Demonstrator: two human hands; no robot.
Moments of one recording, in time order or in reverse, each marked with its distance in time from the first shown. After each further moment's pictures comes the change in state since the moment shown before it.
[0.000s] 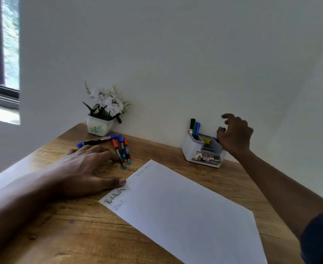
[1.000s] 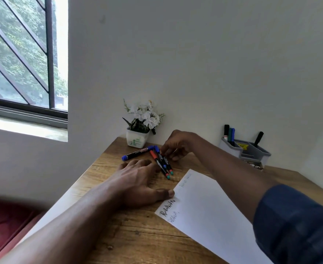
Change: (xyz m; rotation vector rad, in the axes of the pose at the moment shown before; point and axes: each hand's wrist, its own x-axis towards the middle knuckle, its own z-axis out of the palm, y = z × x) left_hand 0.012 -0.001 0.000 -0.064 -0.138 -0.028; right_hand -0.029 -0.258 0.061 0.431 -1.146 0.243
